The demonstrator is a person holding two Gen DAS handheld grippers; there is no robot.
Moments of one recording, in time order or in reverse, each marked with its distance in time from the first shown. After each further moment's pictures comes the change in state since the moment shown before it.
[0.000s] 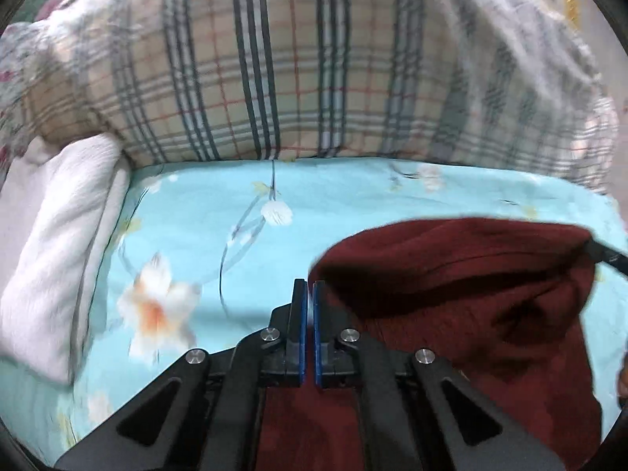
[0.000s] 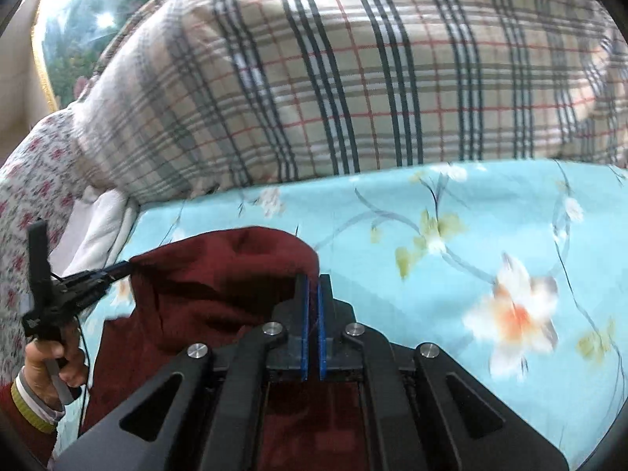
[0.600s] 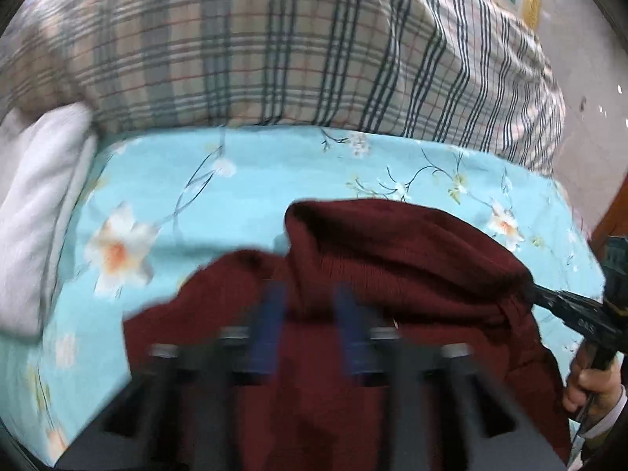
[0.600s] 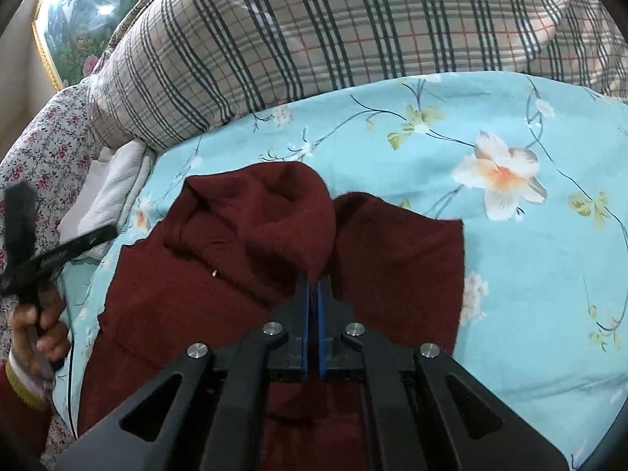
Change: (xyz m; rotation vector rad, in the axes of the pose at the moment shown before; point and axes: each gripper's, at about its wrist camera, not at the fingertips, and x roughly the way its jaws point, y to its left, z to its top) left arm -0.017 -0.025 -0.016 0.045 0.092 -0.188; right arm -0.019 0.001 -0.074 0.037 0.095 0.032
